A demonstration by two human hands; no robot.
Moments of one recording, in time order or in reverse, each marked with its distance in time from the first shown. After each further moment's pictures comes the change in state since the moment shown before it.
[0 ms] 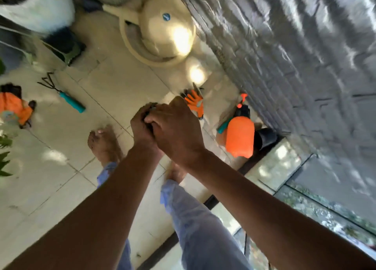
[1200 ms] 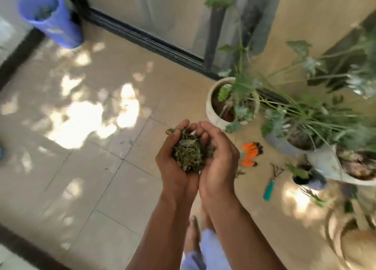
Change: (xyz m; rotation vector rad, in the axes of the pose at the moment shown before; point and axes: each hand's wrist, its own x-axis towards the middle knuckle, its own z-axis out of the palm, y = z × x) left_hand -0.365 0.393 -0.465 -1.197 0.087 1.003; right_hand -0.042 -0.693 0.264 1.230 -0.589 0.300
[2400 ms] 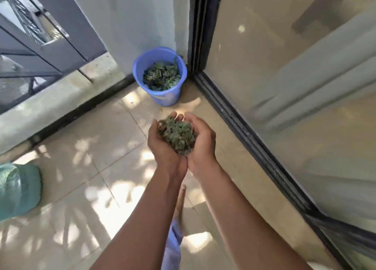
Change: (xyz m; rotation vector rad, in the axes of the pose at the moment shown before) left_hand 0.501 0.587 0.060 -0.266 0.225 0.399; right_hand 0.325 0.275 0.696 -0.301 -0.343 0.407
